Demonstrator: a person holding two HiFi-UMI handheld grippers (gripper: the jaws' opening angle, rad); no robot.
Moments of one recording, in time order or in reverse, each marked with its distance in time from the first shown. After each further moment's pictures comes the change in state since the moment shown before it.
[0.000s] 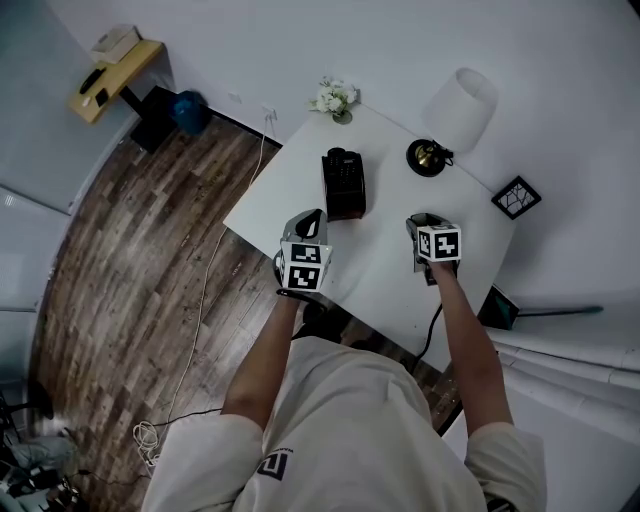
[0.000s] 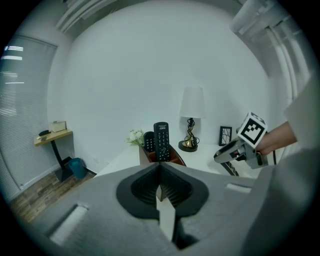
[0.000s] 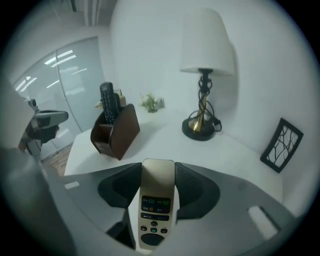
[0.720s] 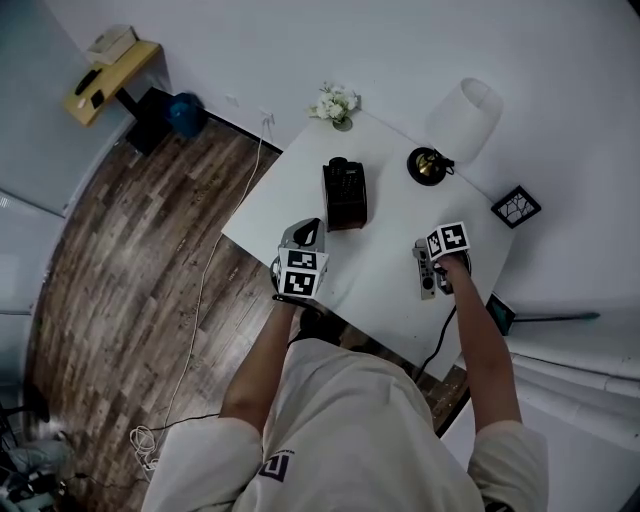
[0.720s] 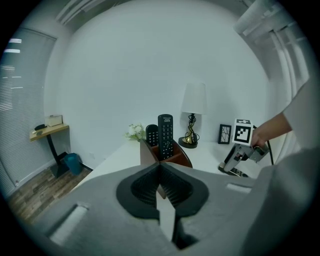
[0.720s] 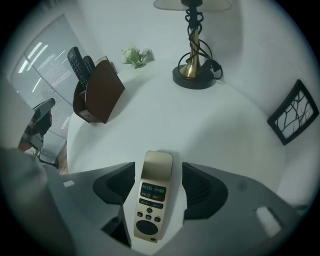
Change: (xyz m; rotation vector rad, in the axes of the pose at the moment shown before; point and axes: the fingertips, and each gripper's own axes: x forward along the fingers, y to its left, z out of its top) left arm 0.016 0.011 -0.013 -0.023 0.034 -0.049; right arm 0.018 -0.034 -0.079 0.092 0.484 0.057
